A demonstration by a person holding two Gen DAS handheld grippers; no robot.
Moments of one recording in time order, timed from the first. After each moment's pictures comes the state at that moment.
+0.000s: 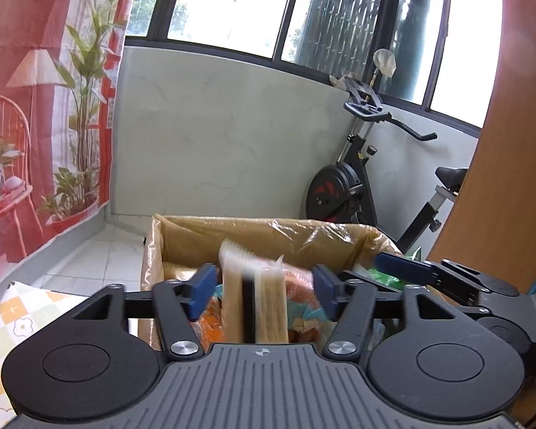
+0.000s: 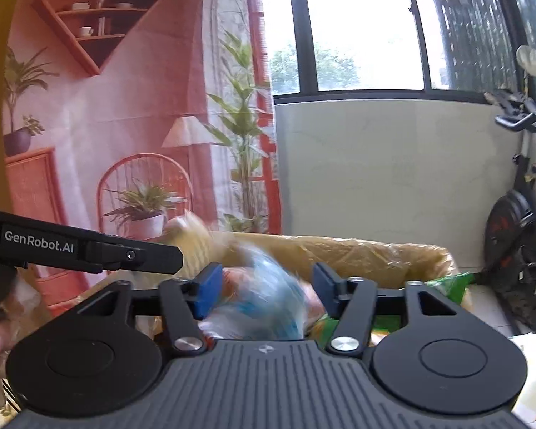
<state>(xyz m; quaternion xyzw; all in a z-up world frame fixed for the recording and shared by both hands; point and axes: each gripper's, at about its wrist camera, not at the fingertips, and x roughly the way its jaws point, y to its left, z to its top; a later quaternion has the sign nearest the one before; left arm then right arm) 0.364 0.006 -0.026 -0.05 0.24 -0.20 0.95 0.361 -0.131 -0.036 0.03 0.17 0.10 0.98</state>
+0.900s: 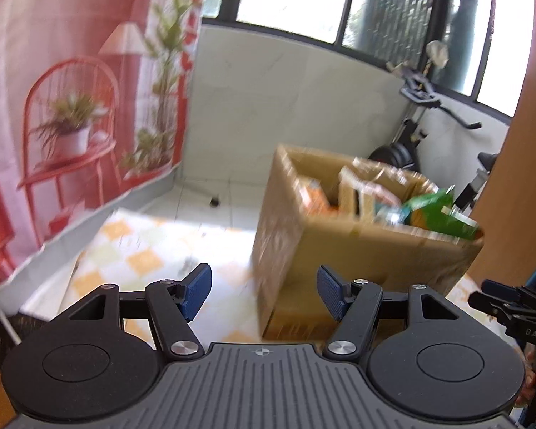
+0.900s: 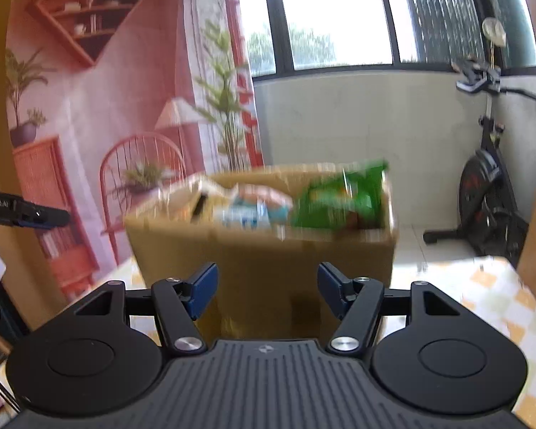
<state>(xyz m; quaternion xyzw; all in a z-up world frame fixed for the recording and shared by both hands) 0.246 0.104 -0.041 -0.06 0.30 -0.10 0.95 0.217 -0.155 -0.057 0.06 0.22 0.07 0.97</state>
